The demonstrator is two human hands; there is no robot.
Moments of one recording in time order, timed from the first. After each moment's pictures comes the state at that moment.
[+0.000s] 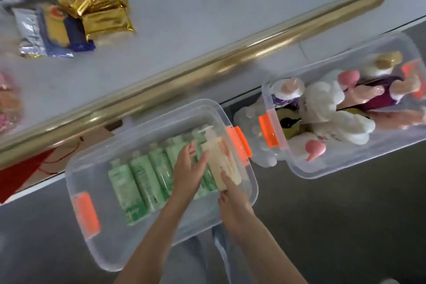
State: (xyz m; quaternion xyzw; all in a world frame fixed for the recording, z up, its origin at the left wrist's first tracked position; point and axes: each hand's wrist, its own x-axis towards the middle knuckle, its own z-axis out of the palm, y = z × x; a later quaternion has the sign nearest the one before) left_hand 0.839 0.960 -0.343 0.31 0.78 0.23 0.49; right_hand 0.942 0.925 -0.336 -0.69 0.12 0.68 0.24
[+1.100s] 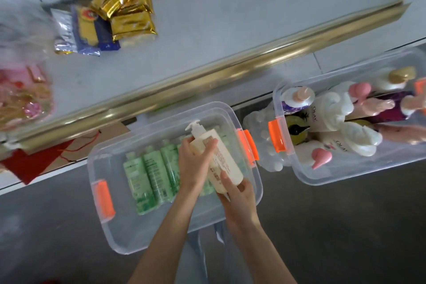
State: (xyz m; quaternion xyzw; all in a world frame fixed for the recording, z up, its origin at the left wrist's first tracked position) left_hand 0.839 0.973 -0.299 0.19 0.78 0.33 0.49; right_hand 0.944 0.925 -0.292 -0.63 -0.02 0.70 0.33
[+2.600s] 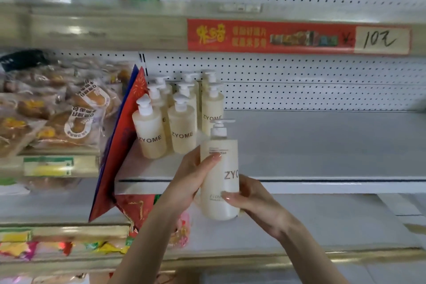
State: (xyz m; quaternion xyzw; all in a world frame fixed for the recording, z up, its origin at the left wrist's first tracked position) left_hand 0.504 0.964 0.173 0.41 0.51 0.64 0.41; right_hand 0.659 1.019 0.145 -0.25 -0.64 0.70 0.19
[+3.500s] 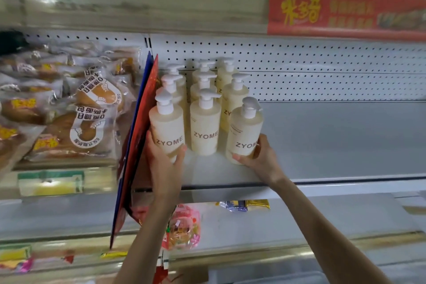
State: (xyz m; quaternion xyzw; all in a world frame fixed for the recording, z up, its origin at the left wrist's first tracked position) left_hand 0.368 0.994 0.087 0.32 0.74 0.59 0.07; right_hand 0.560 1.108 0.107 -0.44 -0.72 0.42 0.33
